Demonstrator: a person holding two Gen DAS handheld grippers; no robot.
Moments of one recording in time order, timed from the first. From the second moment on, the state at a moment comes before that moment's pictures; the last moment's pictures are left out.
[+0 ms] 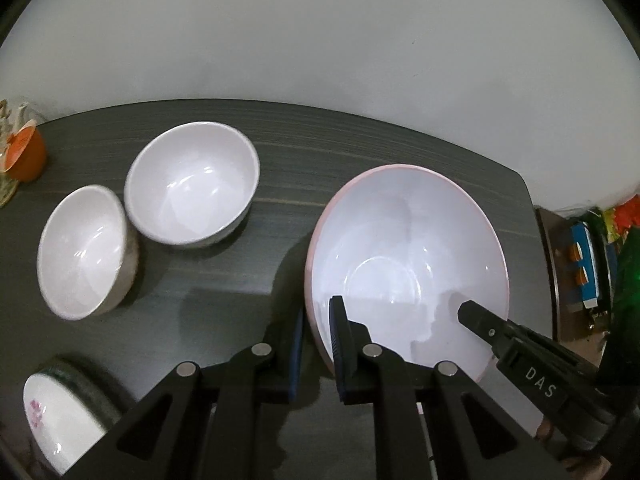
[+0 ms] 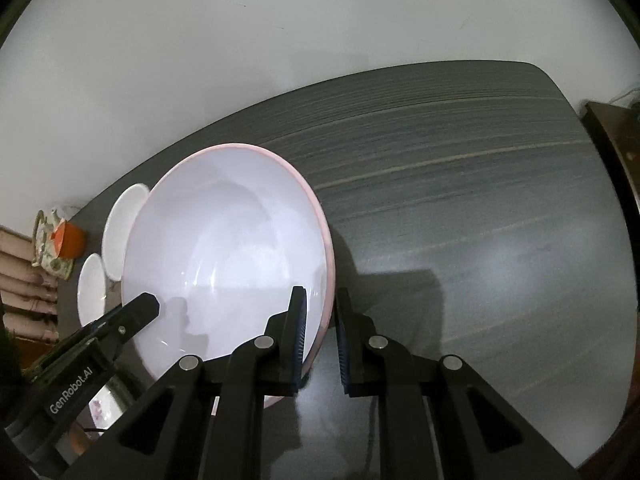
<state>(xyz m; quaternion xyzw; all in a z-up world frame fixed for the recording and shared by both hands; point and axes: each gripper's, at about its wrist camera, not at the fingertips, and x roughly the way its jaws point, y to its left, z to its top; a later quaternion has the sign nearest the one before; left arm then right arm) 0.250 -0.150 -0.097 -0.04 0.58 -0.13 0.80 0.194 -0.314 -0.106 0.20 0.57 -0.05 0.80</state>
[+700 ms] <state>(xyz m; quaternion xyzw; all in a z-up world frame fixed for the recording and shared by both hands) 0.127 -0.051 -0.058 -0.04 0.57 -0.13 0.81 0.075 -0.220 -0.083 0.19 0.57 0.00 0.80</state>
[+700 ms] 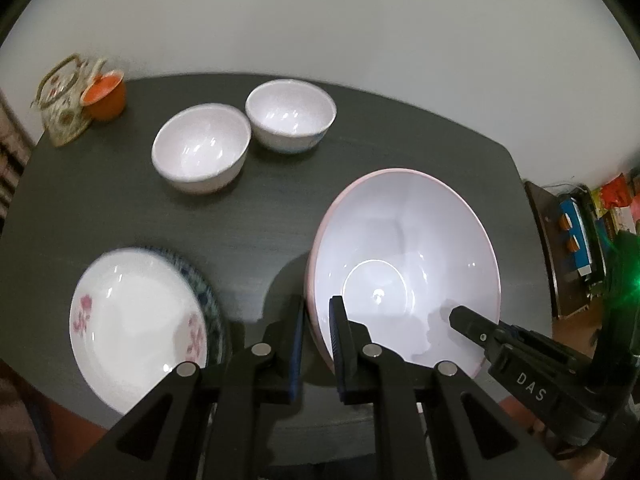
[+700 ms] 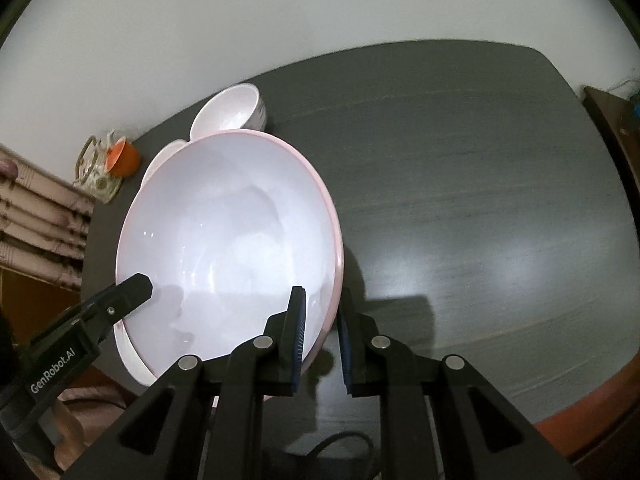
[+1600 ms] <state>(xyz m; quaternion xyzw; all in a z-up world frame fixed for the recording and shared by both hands) 0.107 -0.053 -0.116 -0.05 0.60 -0.12 0.79 0.038 -0.198 -0.133 0.18 0.60 -0.01 0.78</state>
